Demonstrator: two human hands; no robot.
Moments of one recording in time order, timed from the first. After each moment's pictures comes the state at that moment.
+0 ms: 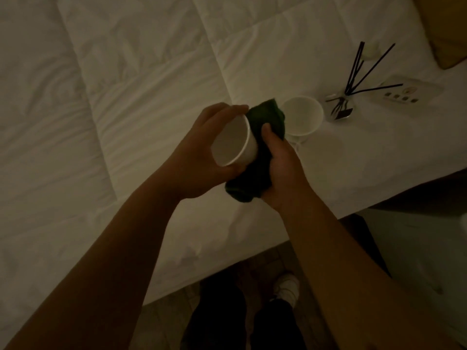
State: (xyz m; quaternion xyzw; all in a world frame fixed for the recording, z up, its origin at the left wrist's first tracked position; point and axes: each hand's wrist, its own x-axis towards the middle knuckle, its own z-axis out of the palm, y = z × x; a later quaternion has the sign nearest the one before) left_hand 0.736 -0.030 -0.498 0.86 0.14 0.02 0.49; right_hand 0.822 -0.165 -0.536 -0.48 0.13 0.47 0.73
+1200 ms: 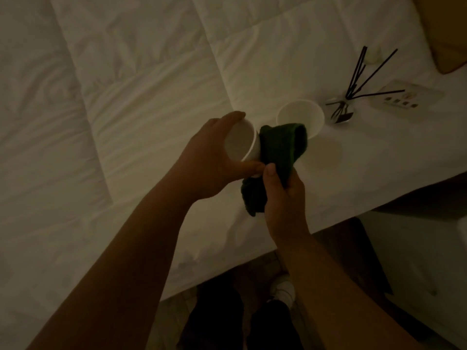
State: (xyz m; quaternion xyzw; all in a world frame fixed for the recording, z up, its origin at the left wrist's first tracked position) left_hand 0.754 -0.040 -0.501 0.86 0.24 -0.05 0.44; right_hand 0.786 -0.193 -0.538 -0.66 -0.06 0.30 0.68
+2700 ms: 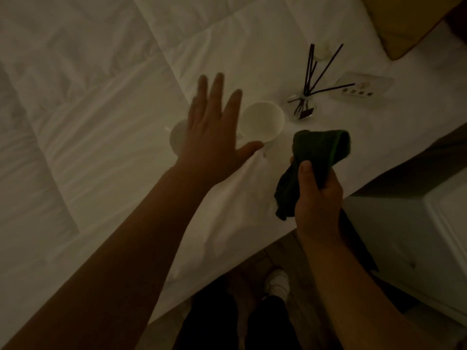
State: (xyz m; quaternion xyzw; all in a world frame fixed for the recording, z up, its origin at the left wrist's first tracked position) left_hand 0.827 -0.064 -0.541 0.97 0.14 0.02 0.18; right_hand 0.833 -0.256 -0.538 -0.75 0.04 0.14 0.65
